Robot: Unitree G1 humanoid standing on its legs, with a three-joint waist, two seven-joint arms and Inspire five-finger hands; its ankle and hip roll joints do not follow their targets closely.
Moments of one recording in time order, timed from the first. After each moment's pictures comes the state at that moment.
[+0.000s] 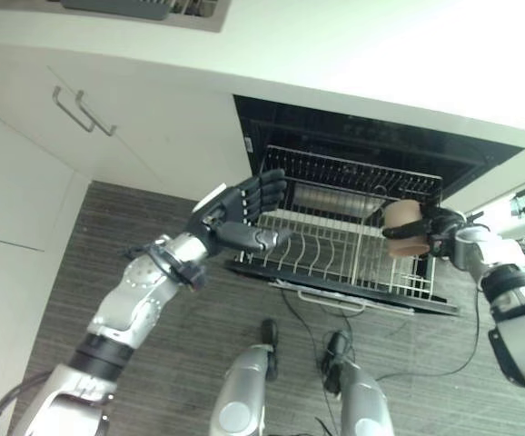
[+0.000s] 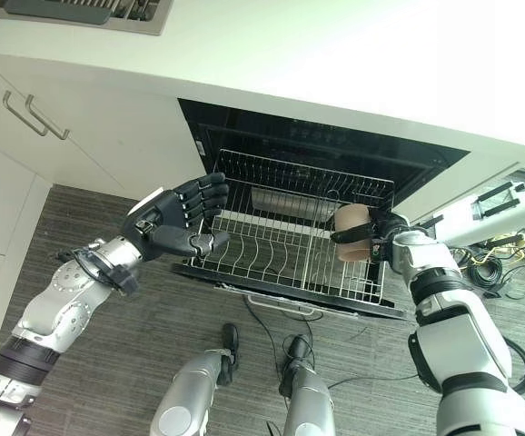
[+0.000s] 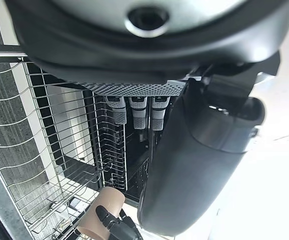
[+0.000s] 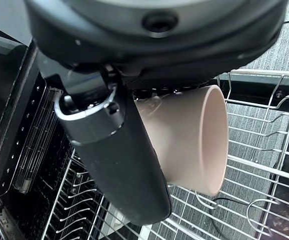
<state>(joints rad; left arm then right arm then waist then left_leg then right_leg) -0.41 0.69 -0.28 0.07 -0.70 0.04 -0.31 -0.91 -0.68 0.39 0.95 0.55 0.39 0.03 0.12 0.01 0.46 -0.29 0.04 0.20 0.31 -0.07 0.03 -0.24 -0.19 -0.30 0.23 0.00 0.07</state>
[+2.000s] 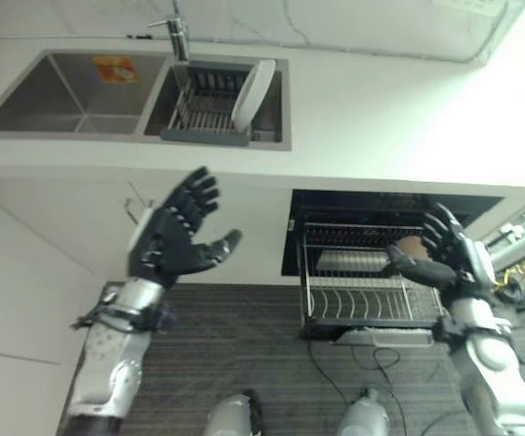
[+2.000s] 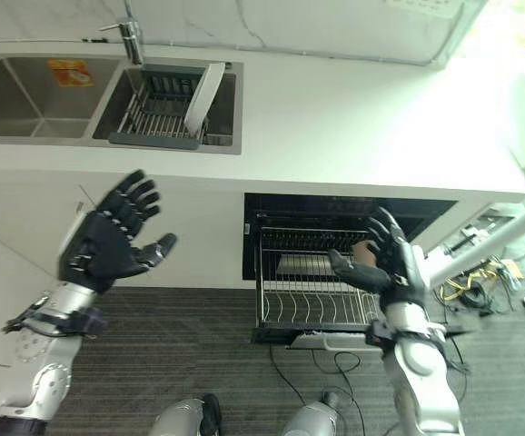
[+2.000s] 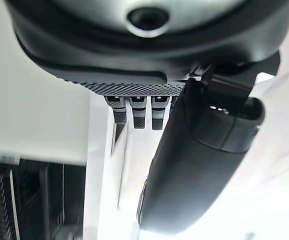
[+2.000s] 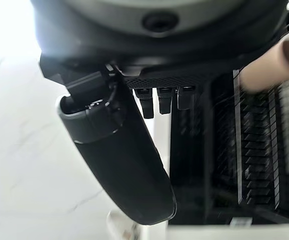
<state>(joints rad) 0.02 0.50 0.09 -0.12 -0.62 -0.18 -0.23 0.03 -0.41 -0.07 -0.23 0.36 0.10 -0.15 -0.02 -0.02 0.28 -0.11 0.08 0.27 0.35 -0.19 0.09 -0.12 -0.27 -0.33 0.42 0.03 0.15</state>
